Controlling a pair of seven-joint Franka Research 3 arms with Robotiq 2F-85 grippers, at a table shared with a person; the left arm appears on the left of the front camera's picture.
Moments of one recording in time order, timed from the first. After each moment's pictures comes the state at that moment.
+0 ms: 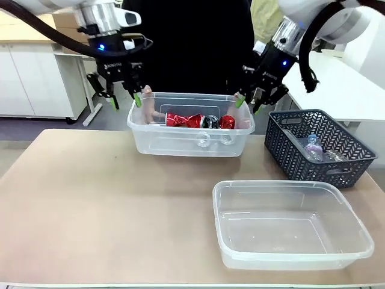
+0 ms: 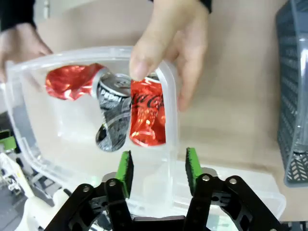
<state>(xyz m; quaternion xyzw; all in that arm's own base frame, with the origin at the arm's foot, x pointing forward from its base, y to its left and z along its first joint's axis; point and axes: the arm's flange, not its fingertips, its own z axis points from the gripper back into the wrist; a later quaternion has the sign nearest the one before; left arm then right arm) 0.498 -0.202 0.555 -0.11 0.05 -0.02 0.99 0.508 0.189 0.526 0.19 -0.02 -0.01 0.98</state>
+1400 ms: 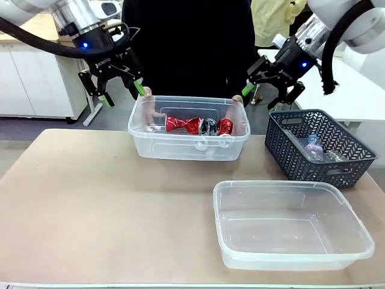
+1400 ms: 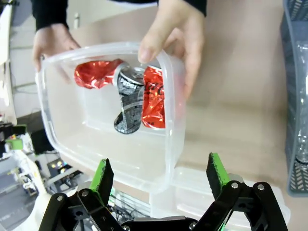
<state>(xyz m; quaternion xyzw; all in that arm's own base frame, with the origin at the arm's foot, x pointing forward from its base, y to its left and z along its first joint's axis) 0.485 -0.176 0.559 -0.22 0.03 -0.06 0.97 0.490 0.152 0.527 0.26 -0.06 -0.01 0.96</state>
